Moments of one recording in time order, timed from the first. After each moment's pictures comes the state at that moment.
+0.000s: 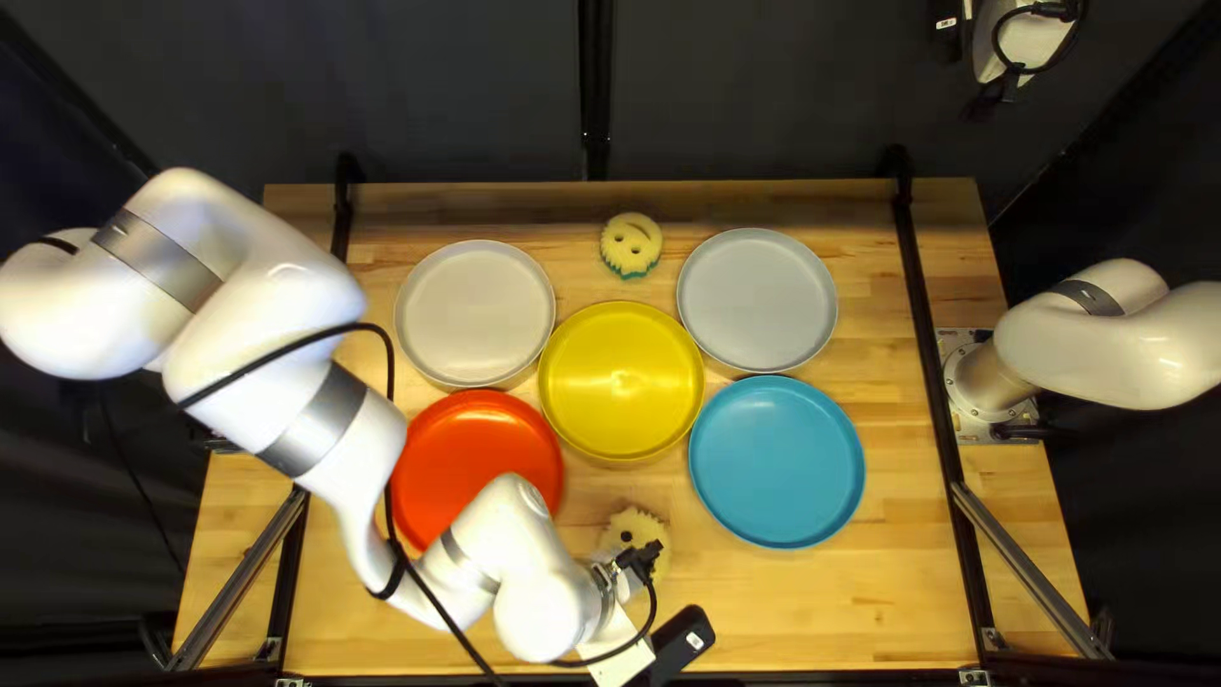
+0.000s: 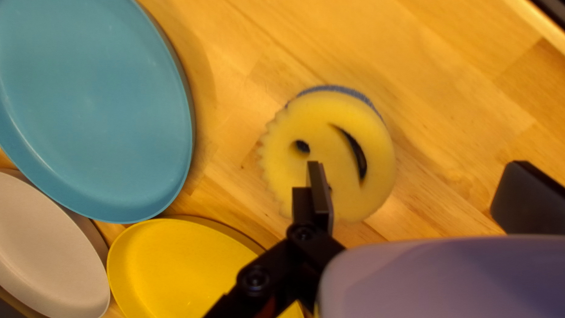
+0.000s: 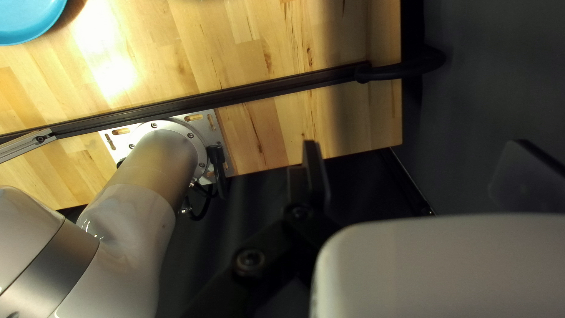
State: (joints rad) left arm -0.58 0.43 -1.21 0.42 0.68 0.07; right arm -1.09 -0.66 -0.87 -0.02 1.52 -0.90
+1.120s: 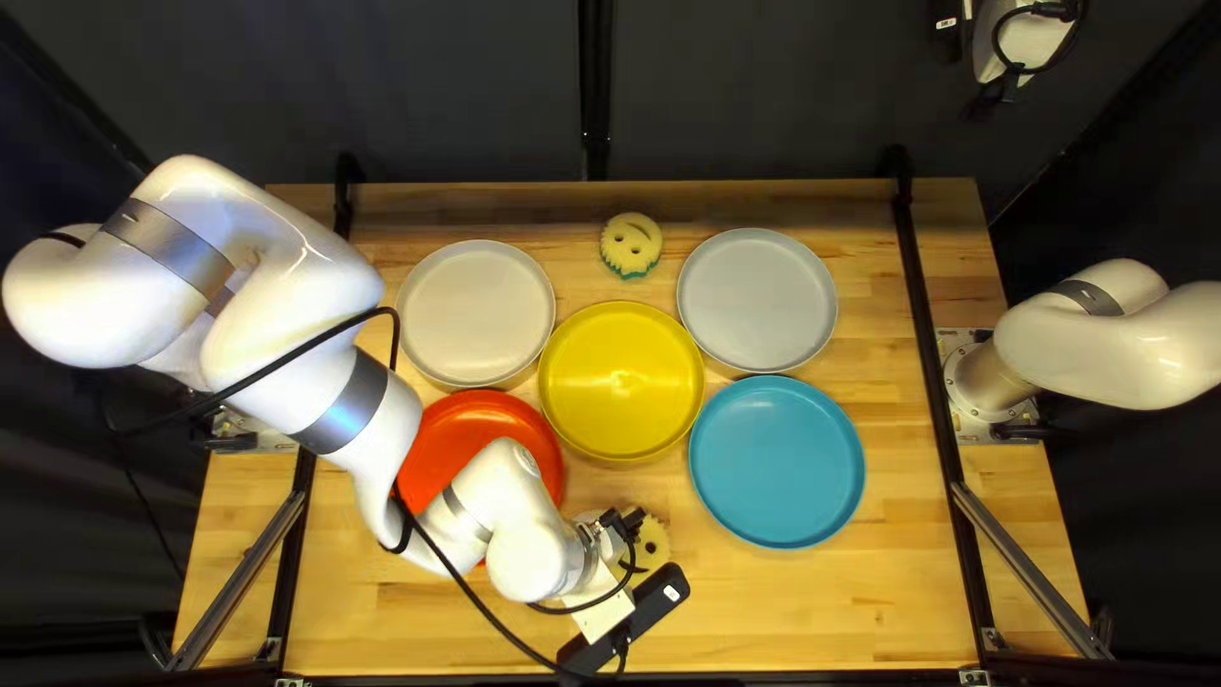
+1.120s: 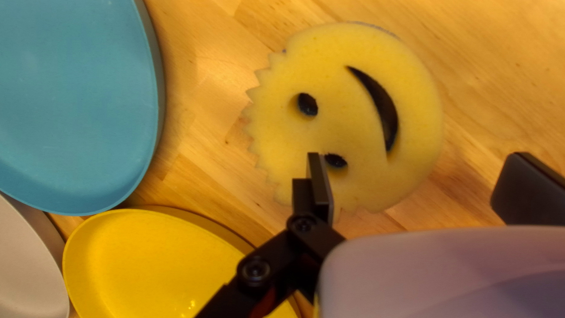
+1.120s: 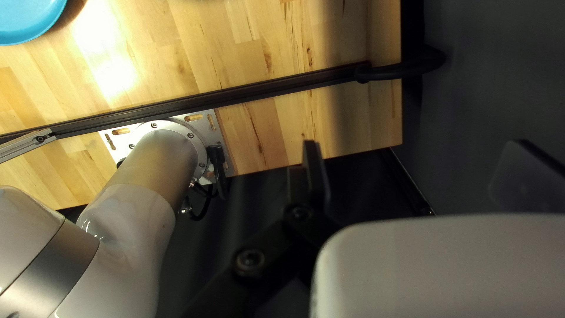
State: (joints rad) left arm -0.52 0.41 -1.08 0.42 0.52 0.10; right arm -1.09 -0.66 -0.87 -0.02 1.52 -0.90
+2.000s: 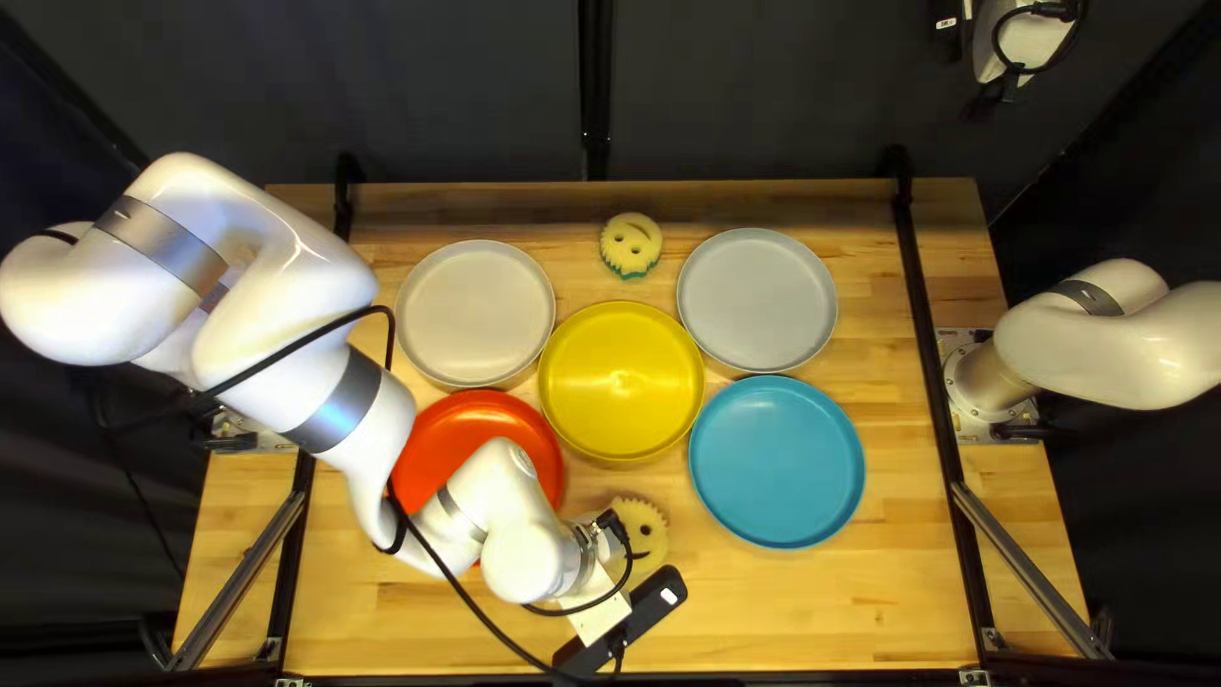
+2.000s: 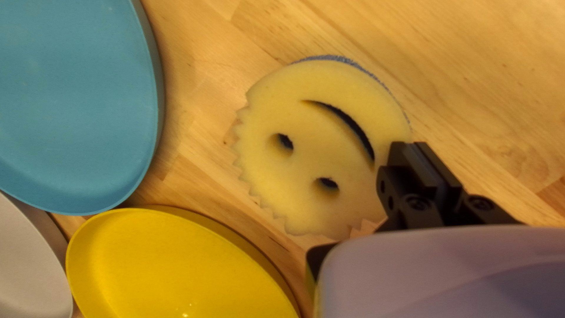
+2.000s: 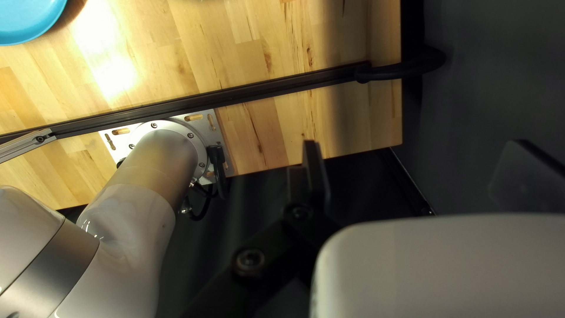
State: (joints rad) left arm -0.54 0.35 -1.07 0.41 0.57 0.10; right arm -1.09 -0.66 -0.87 -0.02 1.52 -0.90
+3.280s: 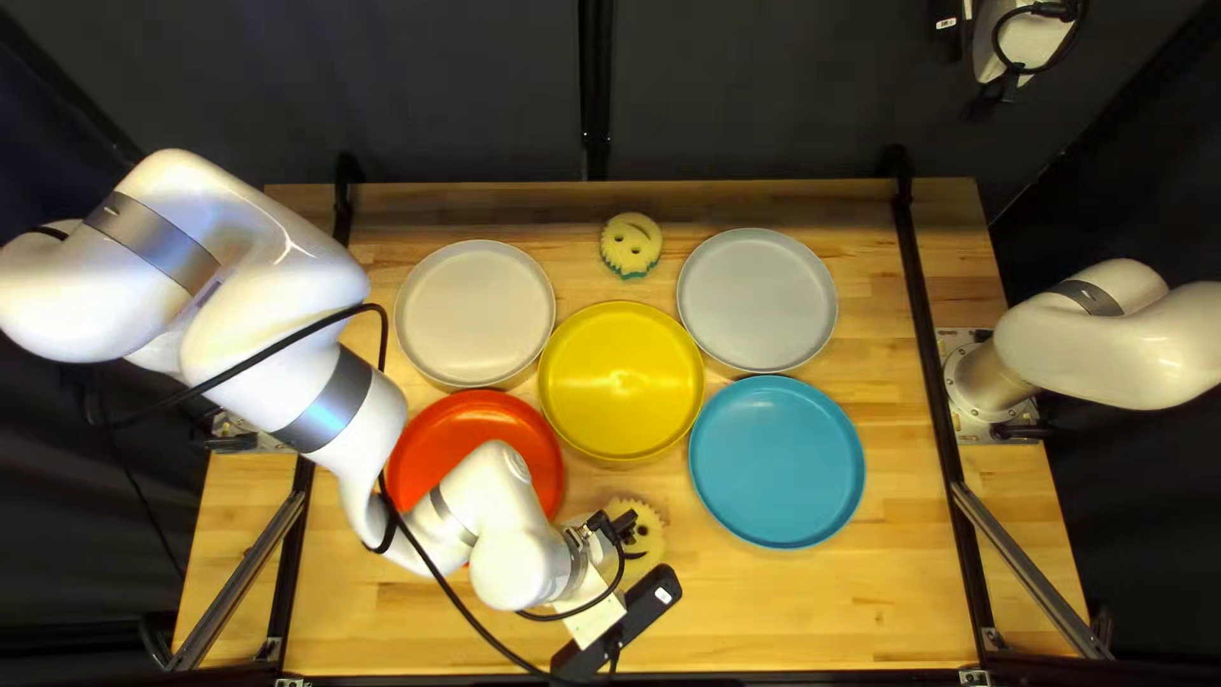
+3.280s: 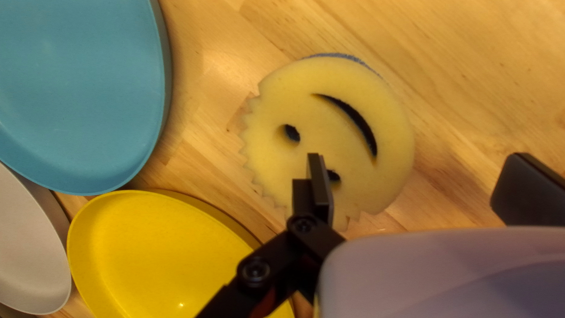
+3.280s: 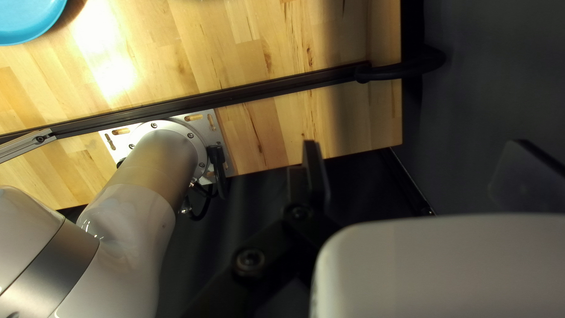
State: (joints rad) left arm -0.53 0.36 -1.02 0.51 0.50 -0.03; right arm -1.09 -0.66 -0.87 -0.02 1.52 -0.90
